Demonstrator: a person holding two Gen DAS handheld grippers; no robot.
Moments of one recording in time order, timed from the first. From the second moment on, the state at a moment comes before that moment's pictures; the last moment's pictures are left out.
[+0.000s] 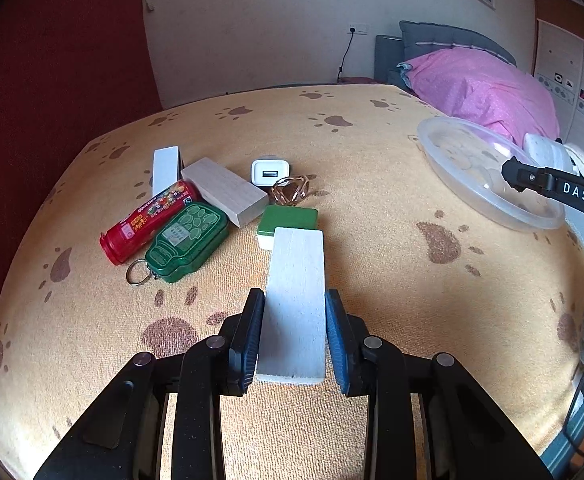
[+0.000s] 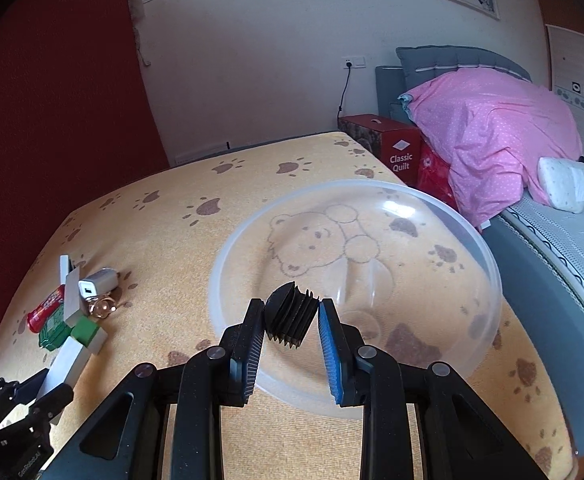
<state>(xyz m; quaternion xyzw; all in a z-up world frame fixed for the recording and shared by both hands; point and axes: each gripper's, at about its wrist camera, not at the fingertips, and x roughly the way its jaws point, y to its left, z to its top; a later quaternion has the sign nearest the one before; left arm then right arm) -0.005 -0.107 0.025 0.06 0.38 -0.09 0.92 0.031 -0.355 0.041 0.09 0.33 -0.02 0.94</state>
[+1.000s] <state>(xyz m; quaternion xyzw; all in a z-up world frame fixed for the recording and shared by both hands) 0.014 -0.154 0.045 0.07 0.38 -0.13 0.92 0.028 -0.386 0.026 0.11 0.31 -0.06 0.94</state>
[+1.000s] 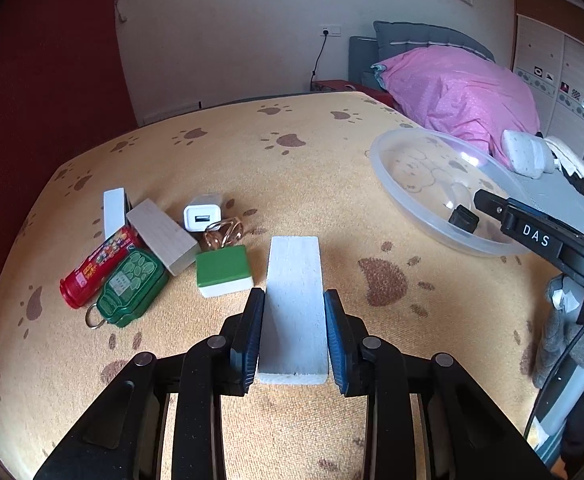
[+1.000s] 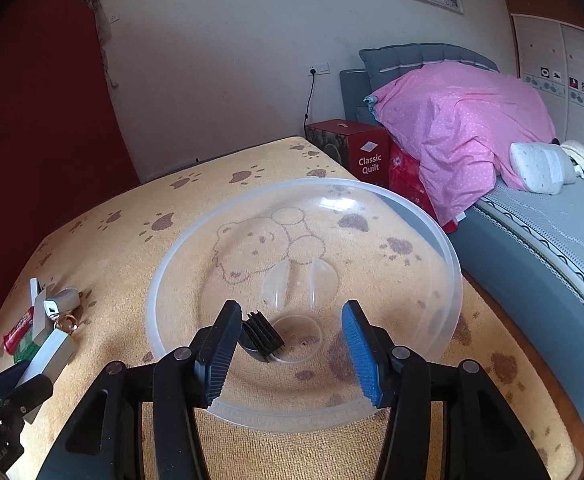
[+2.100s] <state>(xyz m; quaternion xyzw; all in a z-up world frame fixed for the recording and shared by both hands) 0.081 -0.262 0.072 0.08 0.35 -0.22 0.91 0.028 -0.401 0.021 0.15 0.31 -0.09 0.94</state>
